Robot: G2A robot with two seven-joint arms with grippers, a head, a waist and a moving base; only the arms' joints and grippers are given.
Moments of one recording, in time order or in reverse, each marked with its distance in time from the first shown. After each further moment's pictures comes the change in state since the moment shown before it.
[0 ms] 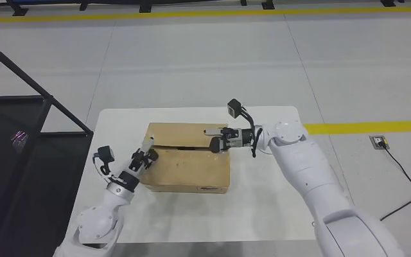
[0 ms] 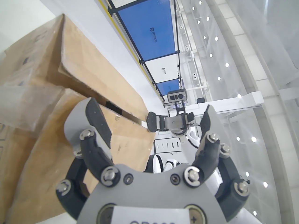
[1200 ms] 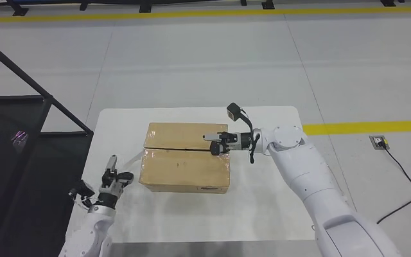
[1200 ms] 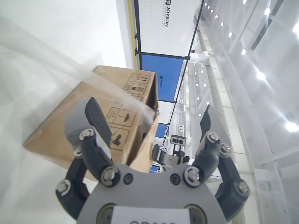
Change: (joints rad) left arm 0.180 -0.028 -0.113 0.107 -0.280 0.026 0.153; right arm -0.040 0.014 -0.006 -0.058 -0.040 -0.025 -0.036
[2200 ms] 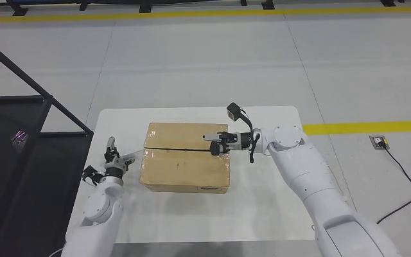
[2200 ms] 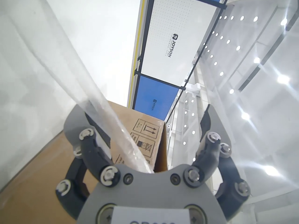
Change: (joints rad) left arm -0.373 -0.071 0.075 0.378 -0.207 0.023 0.100; right arm 0.000 0.000 0.000 0.000 0.000 0.000 0.000
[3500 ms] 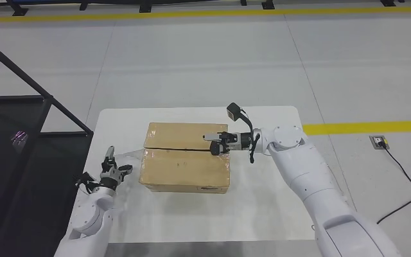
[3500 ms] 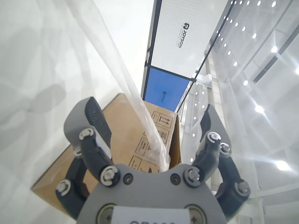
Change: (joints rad) left arm 0.123 0.014 -0.105 -0.082 0.107 0.082 -0.182; right arm 0.000 0.000 0.000 0.000 0.000 0.000 0.000
